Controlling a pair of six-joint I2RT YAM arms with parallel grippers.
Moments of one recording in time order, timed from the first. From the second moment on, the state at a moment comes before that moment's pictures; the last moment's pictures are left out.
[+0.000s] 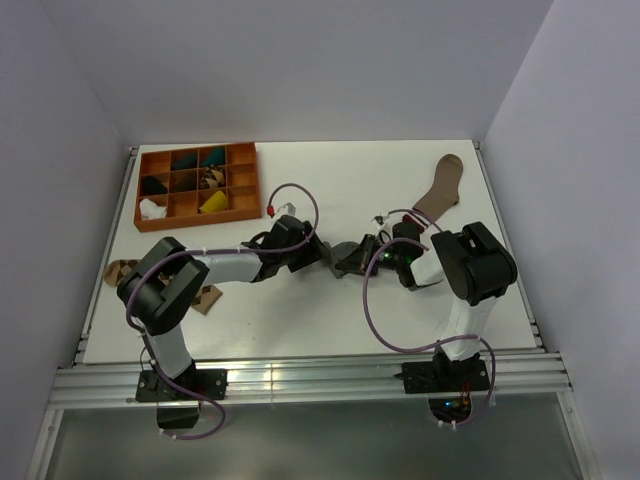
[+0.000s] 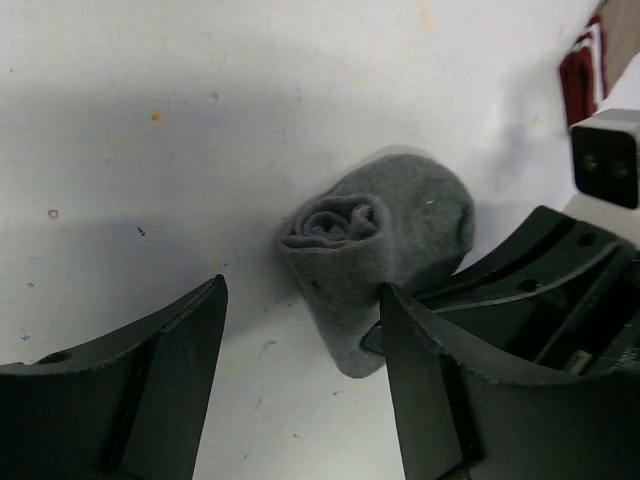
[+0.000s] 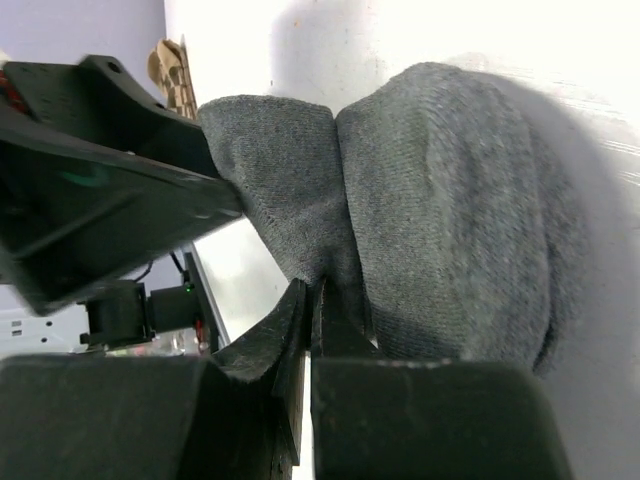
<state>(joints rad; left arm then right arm) -0.74 1.76 0.90 0.18 -0.05 -1.03 0.27 1.84 0.50 0.79 -0.79 0.86</state>
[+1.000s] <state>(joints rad) -0.76 1.90 0.98 0.23 -0.03 -1.01 0.25 1.80 0.51 0.69 -0.77 0.81</state>
